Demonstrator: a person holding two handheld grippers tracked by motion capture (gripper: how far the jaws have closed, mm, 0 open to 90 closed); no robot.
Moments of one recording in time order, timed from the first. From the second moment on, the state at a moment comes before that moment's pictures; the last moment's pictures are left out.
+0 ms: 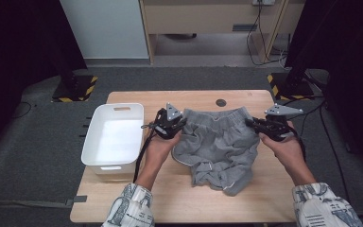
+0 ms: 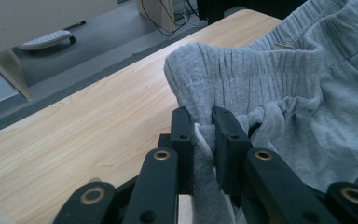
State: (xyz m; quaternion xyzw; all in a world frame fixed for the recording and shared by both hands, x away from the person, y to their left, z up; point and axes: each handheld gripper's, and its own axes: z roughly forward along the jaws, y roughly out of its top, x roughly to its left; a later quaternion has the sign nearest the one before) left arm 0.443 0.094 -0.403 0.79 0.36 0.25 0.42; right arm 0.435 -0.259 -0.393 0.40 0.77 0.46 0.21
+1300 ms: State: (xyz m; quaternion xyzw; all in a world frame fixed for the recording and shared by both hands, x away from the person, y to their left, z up) left arm 0.432 0.105 -0.375 0.78 0.35 0.27 0.44; right arm 0.424 -0.269 -0.369 0.38 0.76 0.48 0.22
